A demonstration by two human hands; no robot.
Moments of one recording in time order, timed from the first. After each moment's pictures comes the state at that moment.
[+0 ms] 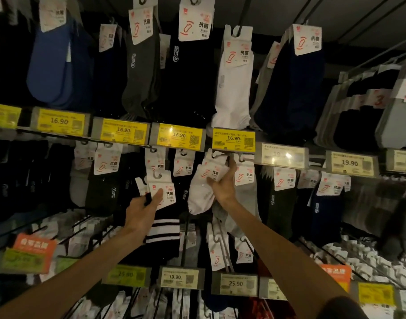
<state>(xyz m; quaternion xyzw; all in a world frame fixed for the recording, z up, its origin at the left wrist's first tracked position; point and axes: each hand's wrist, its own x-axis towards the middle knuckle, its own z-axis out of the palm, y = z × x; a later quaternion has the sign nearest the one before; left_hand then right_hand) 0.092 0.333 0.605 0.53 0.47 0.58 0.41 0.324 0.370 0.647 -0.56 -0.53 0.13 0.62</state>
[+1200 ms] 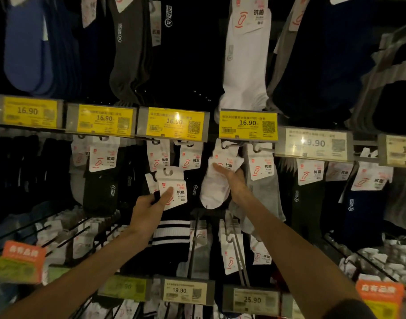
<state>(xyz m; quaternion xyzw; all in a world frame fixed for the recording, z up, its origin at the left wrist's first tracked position) 0.107 0.352 0.602 0.52 0.45 0.57 0.45 0.353 0.447 0.623 -0.42 -0.42 0.41 0.69</state>
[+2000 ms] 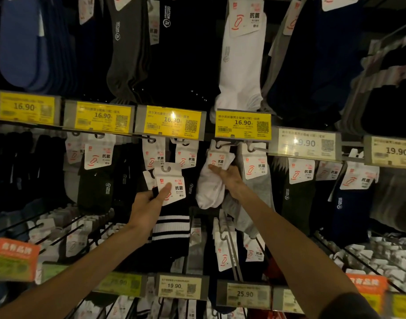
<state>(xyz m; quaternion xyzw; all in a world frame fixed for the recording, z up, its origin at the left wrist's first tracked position) 0.117 0.339 0.614 0.49 0.43 0.59 0.48 0.355 0.443 0.634 -0.51 -0.47 0.35 0.63</state>
